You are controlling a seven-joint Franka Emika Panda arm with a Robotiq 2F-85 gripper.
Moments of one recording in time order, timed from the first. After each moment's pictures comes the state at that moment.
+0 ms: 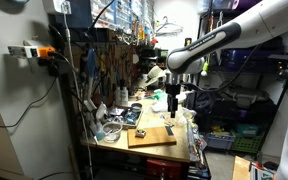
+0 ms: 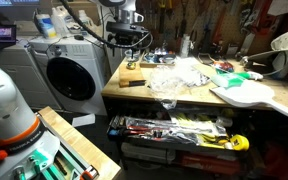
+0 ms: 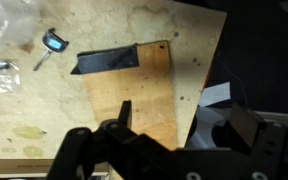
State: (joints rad) arm 0.02 -0.14 -0.17 -2.28 0.13 2.06 -0.88
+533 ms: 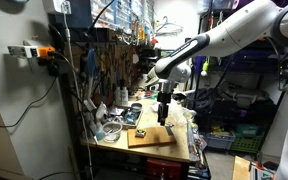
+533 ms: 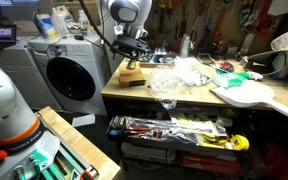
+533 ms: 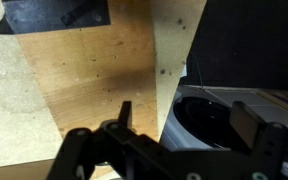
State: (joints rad) arm -0.02 0.09 -0.15 -2.15 0.43 1.99 -1.10
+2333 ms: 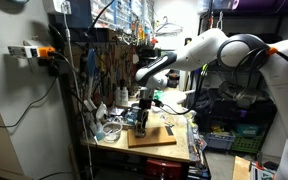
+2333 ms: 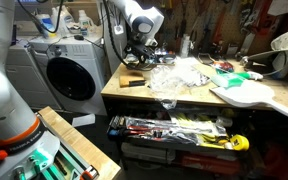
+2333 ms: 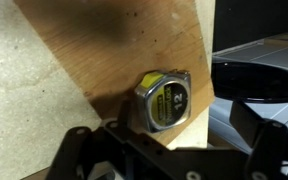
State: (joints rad) arm -0.10 0.50 -0.01 -1.72 0.50 1.92 -0.75
